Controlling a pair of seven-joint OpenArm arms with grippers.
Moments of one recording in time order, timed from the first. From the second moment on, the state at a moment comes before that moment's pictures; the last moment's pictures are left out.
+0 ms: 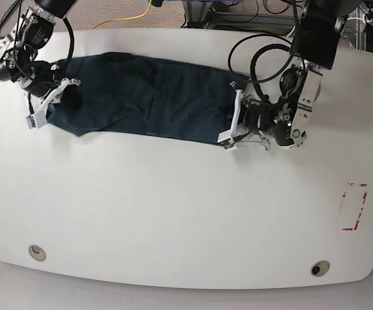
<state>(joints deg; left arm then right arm) -10.4 -13.0 18.5 84.7 -26.3 -41.8 72.1 -9.9 11.5 41.9 98.0 50.0 40.3 -80.4</state>
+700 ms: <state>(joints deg) -12.2 -3.9 25.2 82.6 -18.4 -41.8 71.7 -8.1 8.8 30.2 110.3 50.0 40.3 -82.9</state>
